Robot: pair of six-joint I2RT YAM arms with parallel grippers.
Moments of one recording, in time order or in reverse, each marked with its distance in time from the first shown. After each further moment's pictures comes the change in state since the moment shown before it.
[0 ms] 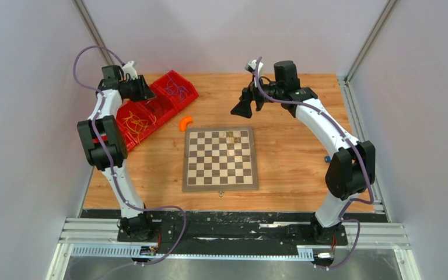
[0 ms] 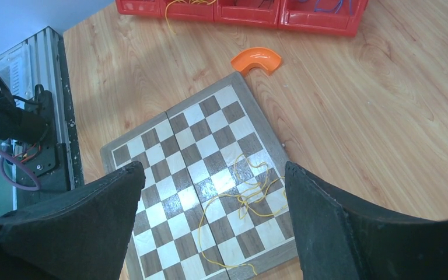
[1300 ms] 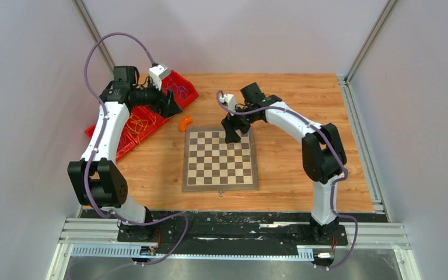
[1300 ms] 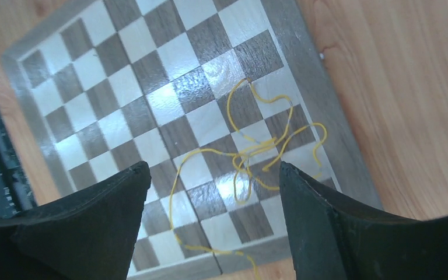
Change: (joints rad) left arm -0.206 -0.498 -0.204 -0.333 0.151 0.439; right arm 0.131 0.230 0.041 -0.291 0.224 -0.266
